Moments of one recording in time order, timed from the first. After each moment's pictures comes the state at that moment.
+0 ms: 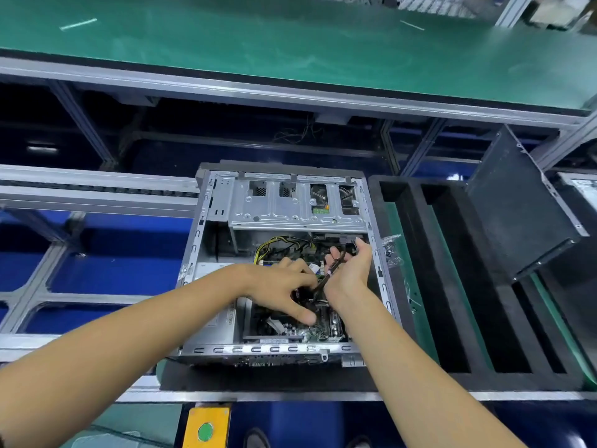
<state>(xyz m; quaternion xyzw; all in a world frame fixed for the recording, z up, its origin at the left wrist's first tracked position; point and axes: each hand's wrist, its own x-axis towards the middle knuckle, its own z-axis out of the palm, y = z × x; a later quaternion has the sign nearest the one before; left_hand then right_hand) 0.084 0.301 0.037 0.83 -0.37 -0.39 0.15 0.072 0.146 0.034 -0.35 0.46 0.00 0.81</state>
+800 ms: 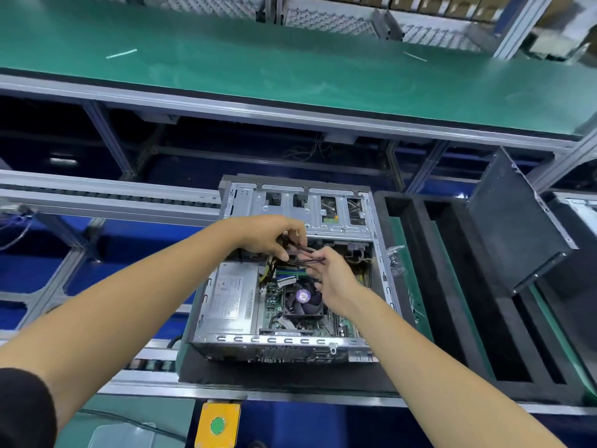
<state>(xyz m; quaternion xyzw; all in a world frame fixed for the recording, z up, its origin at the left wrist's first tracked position) 0.143 0.352 0.082 0.88 -0.31 -0.26 0.23 0.052 0.168 0.046 -0.60 0.26 0.21 0.72</state>
